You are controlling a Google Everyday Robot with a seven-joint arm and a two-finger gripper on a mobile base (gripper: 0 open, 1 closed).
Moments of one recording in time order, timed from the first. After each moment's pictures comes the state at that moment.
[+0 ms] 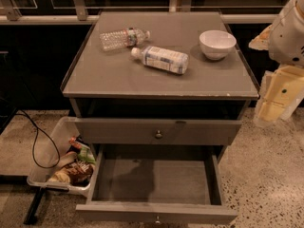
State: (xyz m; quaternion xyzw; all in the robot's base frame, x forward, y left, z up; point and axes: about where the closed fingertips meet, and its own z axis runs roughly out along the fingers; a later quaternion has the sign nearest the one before) arm 0.438 -0.217 0.976 -0.60 0.78 -0.03 0.16
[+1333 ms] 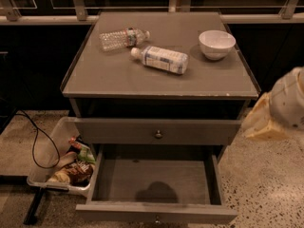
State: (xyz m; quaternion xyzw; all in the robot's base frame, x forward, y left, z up) arm 0.402 -0.229 0.886 -0.61 0.77 0.01 0.19
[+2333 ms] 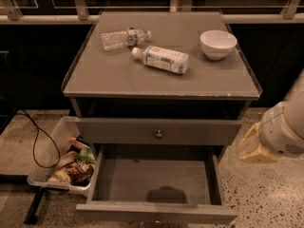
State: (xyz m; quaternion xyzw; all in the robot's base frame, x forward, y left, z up) arm 0.384 -0.234 0.815 -0.59 0.79 0.05 0.16
